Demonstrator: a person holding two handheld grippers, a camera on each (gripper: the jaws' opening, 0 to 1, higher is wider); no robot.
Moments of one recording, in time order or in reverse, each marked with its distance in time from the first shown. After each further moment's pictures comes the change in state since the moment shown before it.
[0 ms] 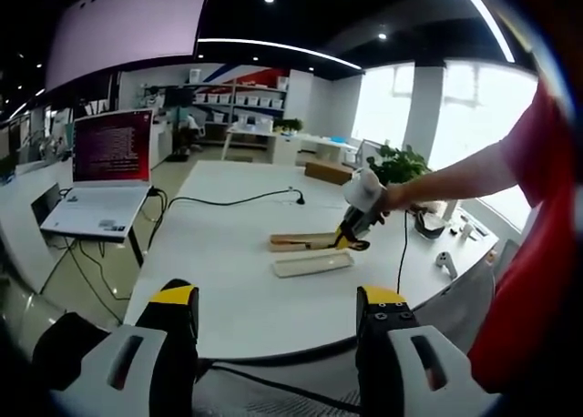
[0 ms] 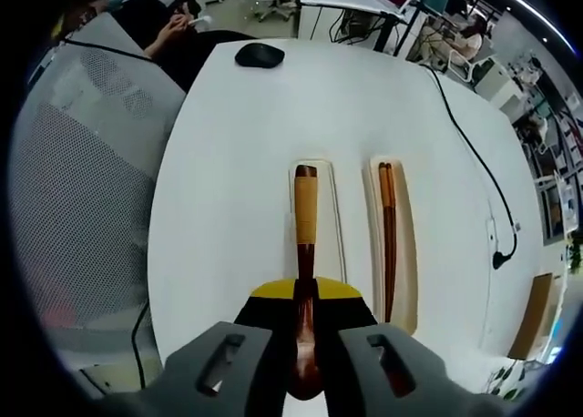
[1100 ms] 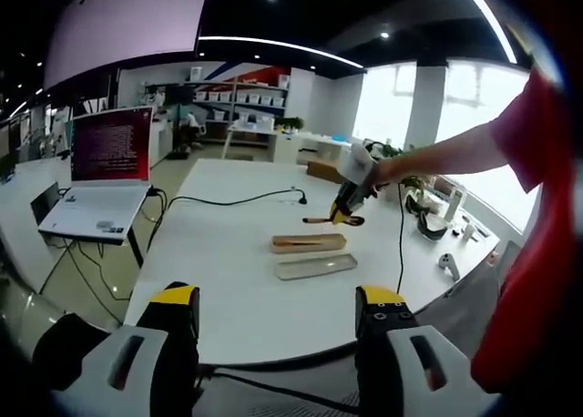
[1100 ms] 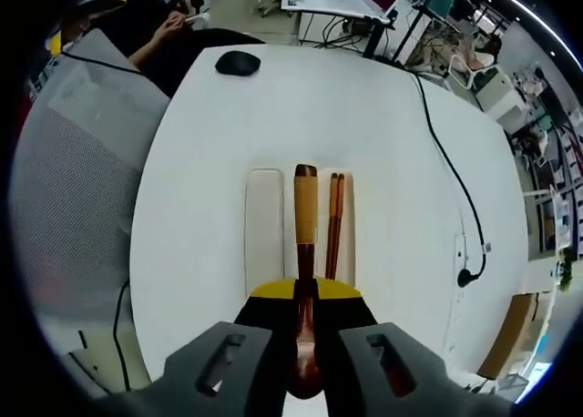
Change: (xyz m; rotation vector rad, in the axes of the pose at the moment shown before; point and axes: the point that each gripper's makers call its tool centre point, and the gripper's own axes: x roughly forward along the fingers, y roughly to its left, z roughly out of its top) left arm 0.015 0.007 0.006 -0.003 0.011 -0.001; right arm -0.029 -0.068 0.017 -0.079 0.025 -0.014
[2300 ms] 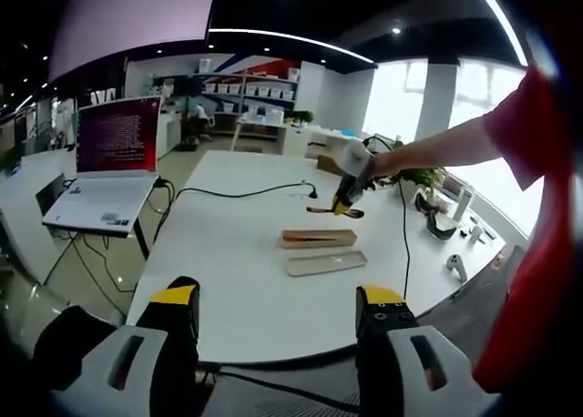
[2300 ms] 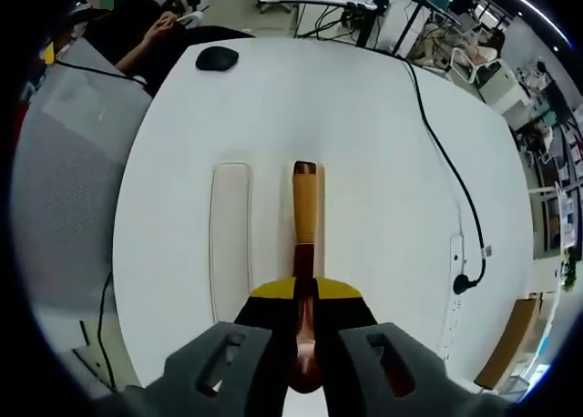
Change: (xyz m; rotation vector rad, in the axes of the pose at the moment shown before) left arm 0.009 0.010 -0.003 -0.023 0.035 0.037; right arm 0.026 -0.040 -0.010 0.028 0.030 0.039
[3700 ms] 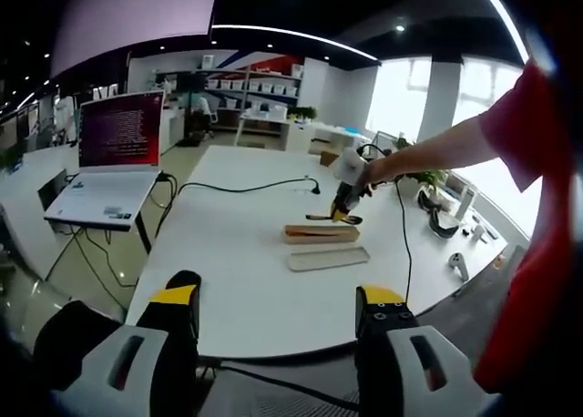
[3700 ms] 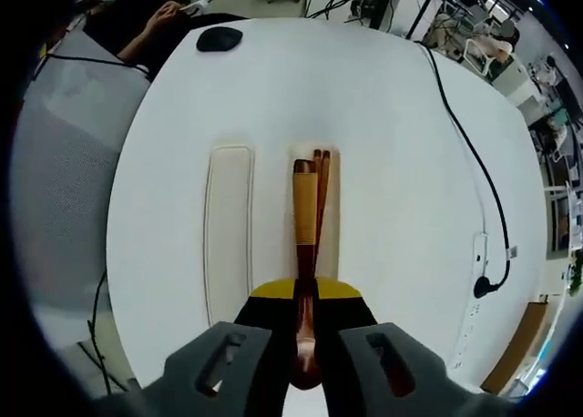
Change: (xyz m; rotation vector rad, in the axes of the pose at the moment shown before) left arm 0.001 0.003 -0.007 -0.013 0.022 0.014; right arm 0.035 0.005 -0.008 -0.006 0.040 0.041
